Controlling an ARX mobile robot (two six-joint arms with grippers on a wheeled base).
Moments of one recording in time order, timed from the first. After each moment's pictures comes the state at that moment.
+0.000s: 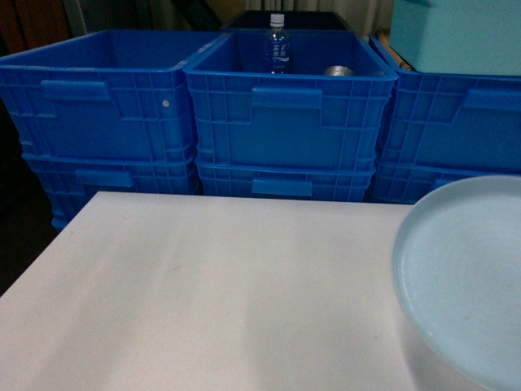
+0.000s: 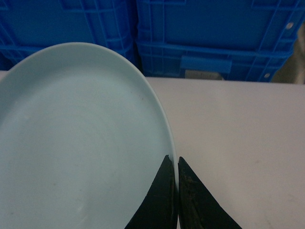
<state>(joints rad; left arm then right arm) 0.00 0.01 0.01 0.00 0.00 0.00 -0.13 1.42 0.31 0.73 -0.24 -0.02</state>
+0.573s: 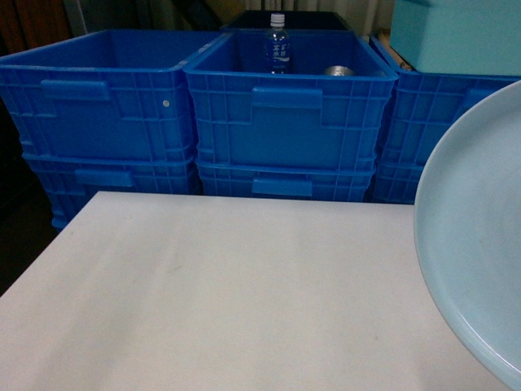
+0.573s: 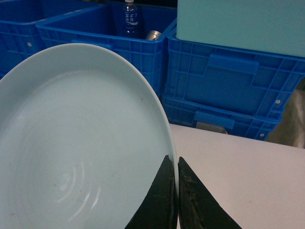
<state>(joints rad) 0.00 0.01 0.01 0.00 0.00 0.00 -0.11 0.77 0.19 0.44 -0.31 -0.08</state>
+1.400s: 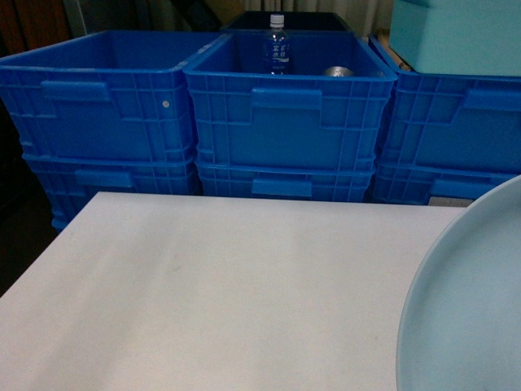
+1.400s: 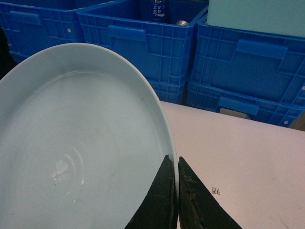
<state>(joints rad) 0.00 0.01 0.01 0.00 0.00 0.00 -0.05 0.21 0.07 -0.02 -0.33 -0.07</state>
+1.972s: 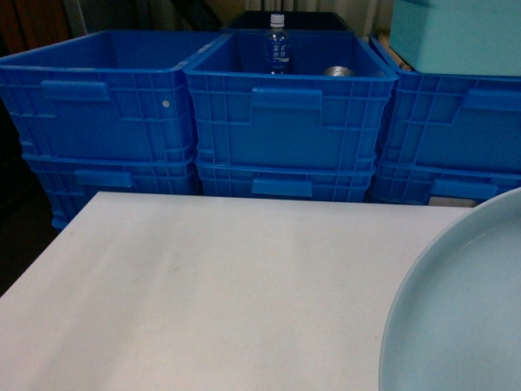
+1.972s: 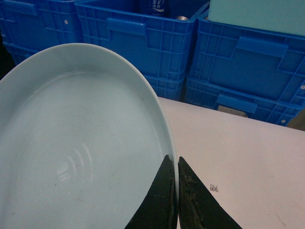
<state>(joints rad) 0.00 0.01 0.01 0.00 0.00 0.00 0.03 0.19 0.05 -0.02 -0.23 -0.09</state>
